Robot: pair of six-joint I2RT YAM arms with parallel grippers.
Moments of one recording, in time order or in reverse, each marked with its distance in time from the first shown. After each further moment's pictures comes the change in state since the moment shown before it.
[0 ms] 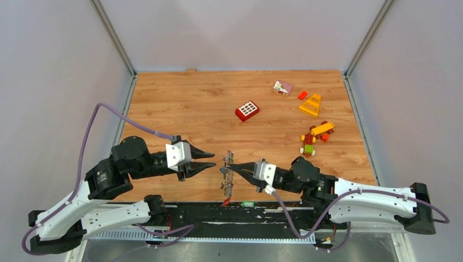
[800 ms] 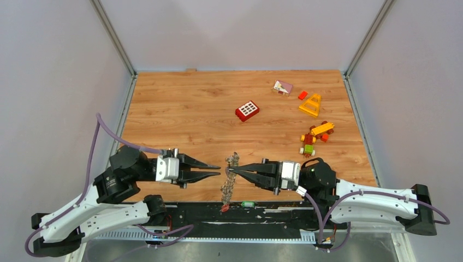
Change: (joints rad) left arm 0.000 -0.093 -0.187 0.317 0.241 0.001; right arm 0.000 -0.036 -0.044 0.378 -0.167 0.163
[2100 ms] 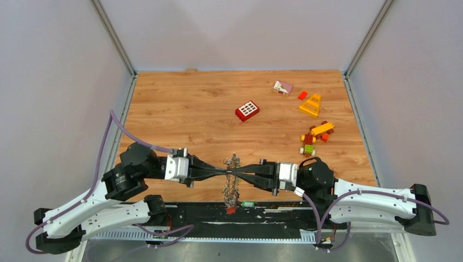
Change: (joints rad) left arm -0.001 0.066 -0.017 0.078 0.045 0.004; right arm -0.007 0.022 0.000 0.015 -0.064 -0.003
